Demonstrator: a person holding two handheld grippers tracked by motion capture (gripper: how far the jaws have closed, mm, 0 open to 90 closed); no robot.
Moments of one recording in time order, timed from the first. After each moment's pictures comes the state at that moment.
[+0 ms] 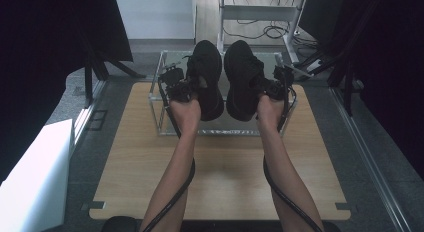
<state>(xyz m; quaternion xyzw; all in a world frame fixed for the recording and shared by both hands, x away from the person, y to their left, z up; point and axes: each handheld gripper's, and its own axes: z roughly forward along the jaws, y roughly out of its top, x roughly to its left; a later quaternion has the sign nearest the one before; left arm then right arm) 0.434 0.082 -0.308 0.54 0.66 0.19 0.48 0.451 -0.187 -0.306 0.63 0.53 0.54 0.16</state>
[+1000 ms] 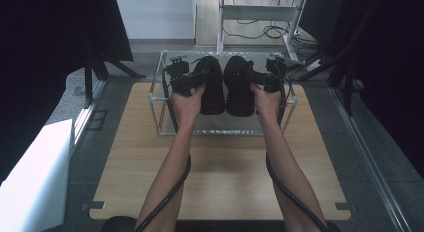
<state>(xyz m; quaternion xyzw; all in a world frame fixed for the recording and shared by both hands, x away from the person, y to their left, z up) 0.445 0.082 -0.297 0.60 0.59 0.15 0.52 0.473 -0.179 -0.299 0.59 0.60 0.53 0.14</state>
